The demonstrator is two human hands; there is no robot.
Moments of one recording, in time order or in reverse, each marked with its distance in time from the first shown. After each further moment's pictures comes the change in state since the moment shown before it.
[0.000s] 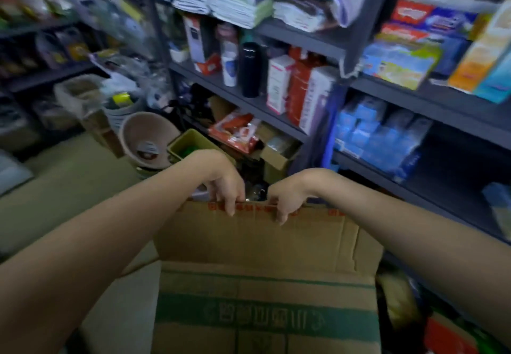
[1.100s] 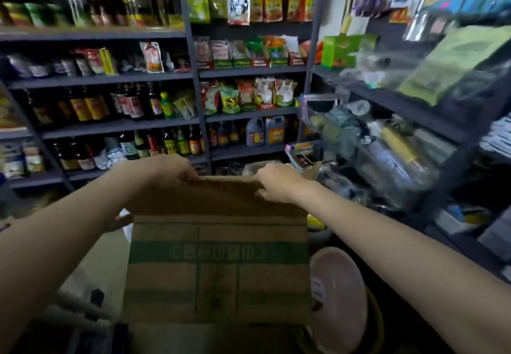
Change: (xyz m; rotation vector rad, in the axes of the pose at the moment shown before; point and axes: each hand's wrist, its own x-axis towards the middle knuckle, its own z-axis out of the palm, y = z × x) left_hand -0.219 -0.884 -0.144 -0.079 0.857 -0.642; right_hand 0.496 -0.528 -0.591 -0.616 0.767 -0.592
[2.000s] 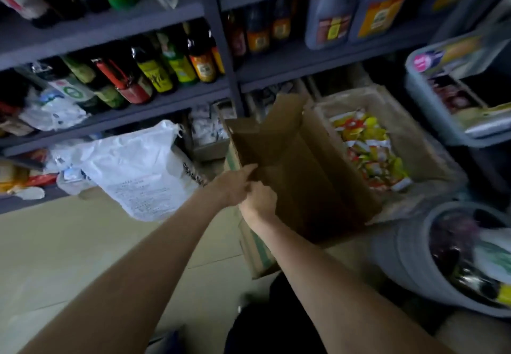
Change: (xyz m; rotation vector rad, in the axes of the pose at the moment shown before) left_hand 0.566 -0.277 0.259 -0.580 -0.420 -0.079; right_hand 0.634 0.035 0.360 0.695 -0.298 0.564
